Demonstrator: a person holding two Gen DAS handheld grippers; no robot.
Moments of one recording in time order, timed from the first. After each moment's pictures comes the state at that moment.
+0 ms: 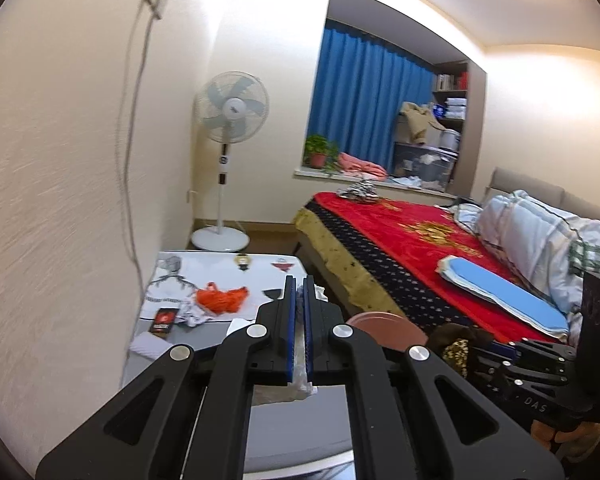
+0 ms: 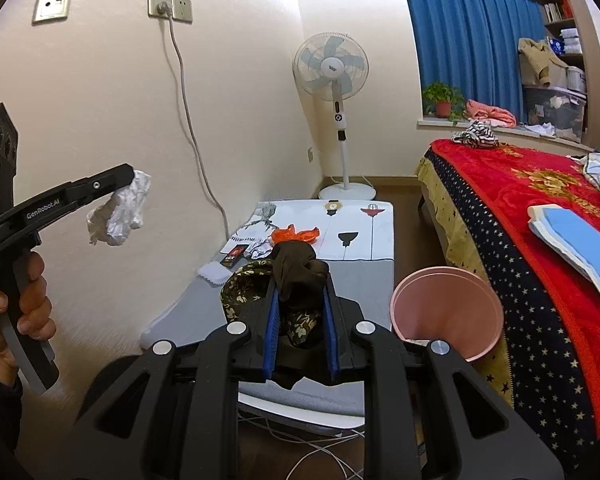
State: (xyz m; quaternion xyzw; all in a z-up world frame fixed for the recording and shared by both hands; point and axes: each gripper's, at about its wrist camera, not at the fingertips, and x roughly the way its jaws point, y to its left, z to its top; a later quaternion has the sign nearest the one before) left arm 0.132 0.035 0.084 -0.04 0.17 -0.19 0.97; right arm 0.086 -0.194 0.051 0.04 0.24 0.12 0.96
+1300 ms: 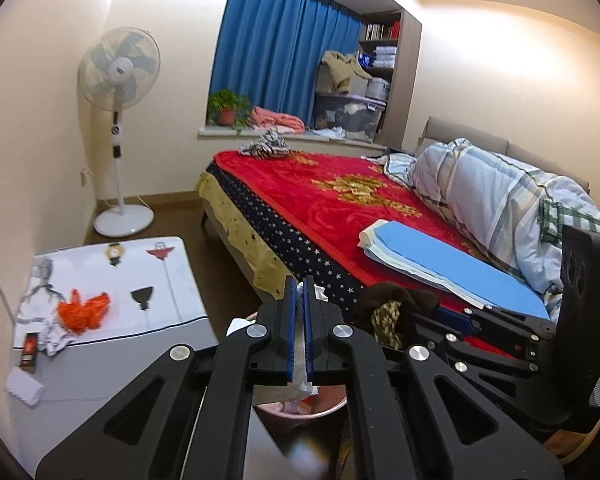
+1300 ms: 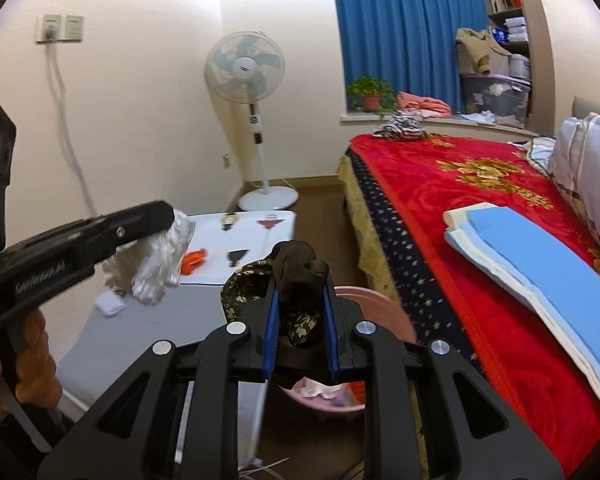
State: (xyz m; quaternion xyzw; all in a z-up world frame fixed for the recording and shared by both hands) left arm 0.251 -0.171 0.040 0.00 0.24 -0.32 0.92; right arm 0.191 -0.335 0.030 0.05 0.25 -0.01 0.97
